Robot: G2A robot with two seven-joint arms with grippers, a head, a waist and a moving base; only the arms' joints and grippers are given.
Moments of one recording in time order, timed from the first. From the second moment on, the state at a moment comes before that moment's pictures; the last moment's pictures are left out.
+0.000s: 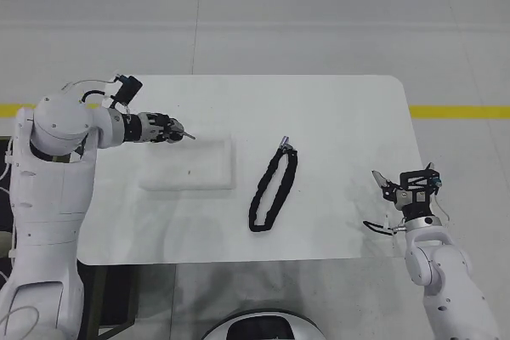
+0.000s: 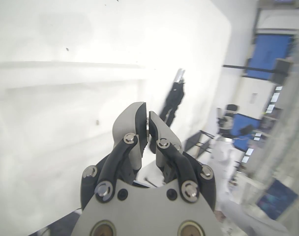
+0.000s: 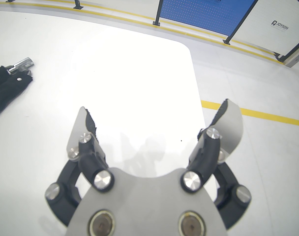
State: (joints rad) left arm 0.89 -1.07 -1.51 -1.44 0.19 0.36 -1.33; right arm -1.73 -1.15 1.60 -1.80 -1.33 0.00 0.00
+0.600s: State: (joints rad) left arm 0.92 -1.08 -1.53 -1.25 -0.07 0.27 -1.29; right arm -1.74 -1.15 1.59 -1.83 -1.31 -0.02 0.01
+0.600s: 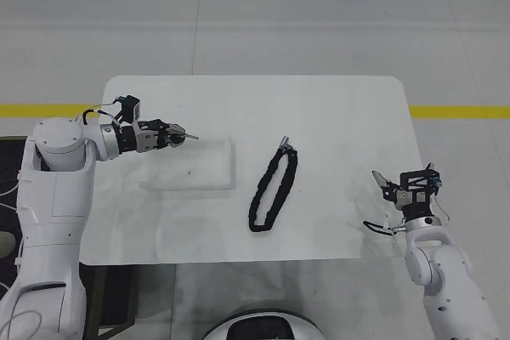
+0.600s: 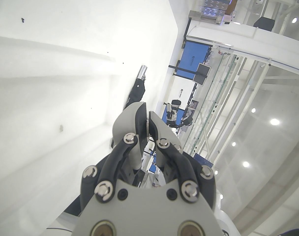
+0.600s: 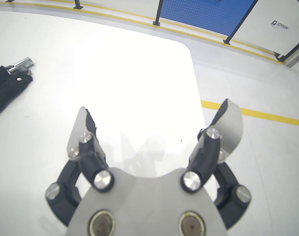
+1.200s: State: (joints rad) left arm 0.92 -1.08 -1.53 -1.25 -0.07 0.27 -1.29; right arm -0.88 -1.26 1.06 -1.59 -0.64 0.24 1.19
